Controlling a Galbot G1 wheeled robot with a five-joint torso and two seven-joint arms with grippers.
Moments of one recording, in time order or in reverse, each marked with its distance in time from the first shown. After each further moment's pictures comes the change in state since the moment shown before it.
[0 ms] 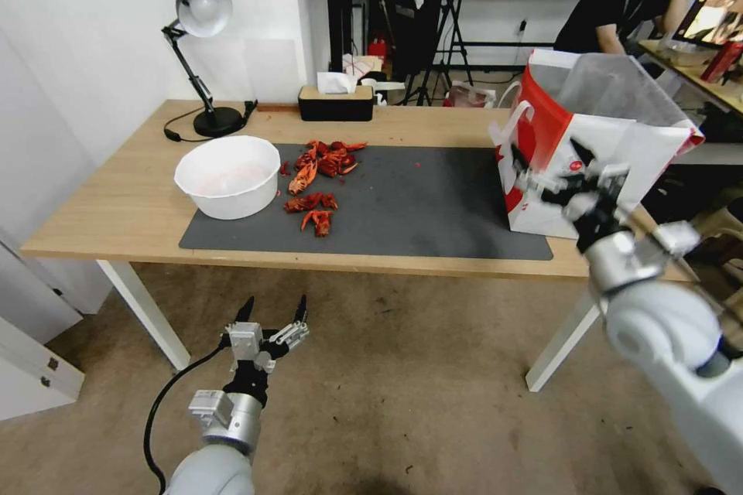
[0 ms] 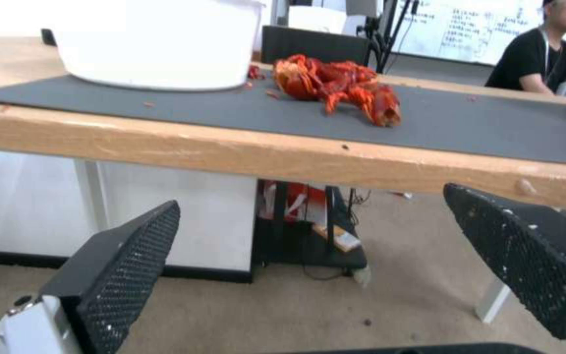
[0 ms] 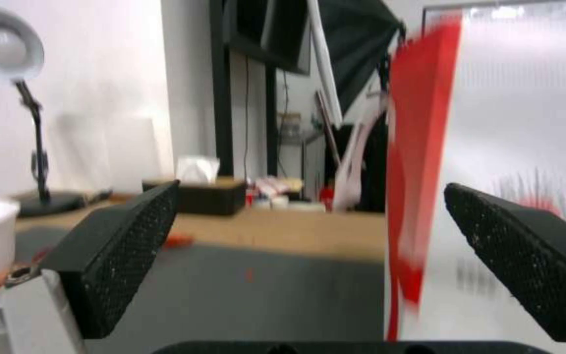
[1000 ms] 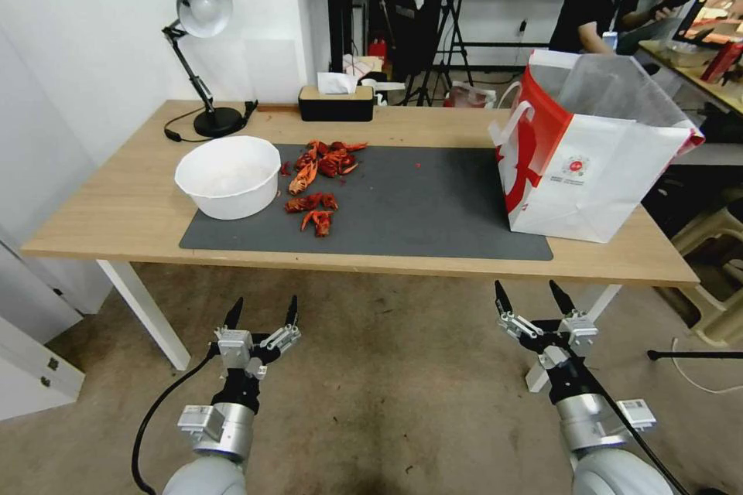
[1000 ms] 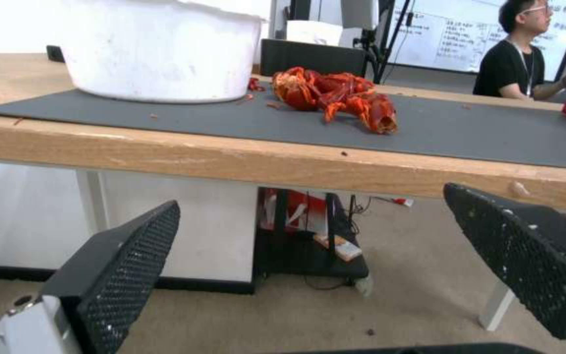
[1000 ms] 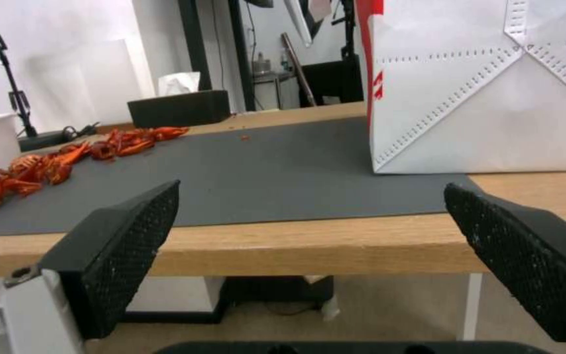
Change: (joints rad) left arm 0.024 -0.019 -0.020 0.012 0.035 -0.043 0.029; right arm -0.346 0.263 -0.005 -0.077 -0.185 0.234 -0.064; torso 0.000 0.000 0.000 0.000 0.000
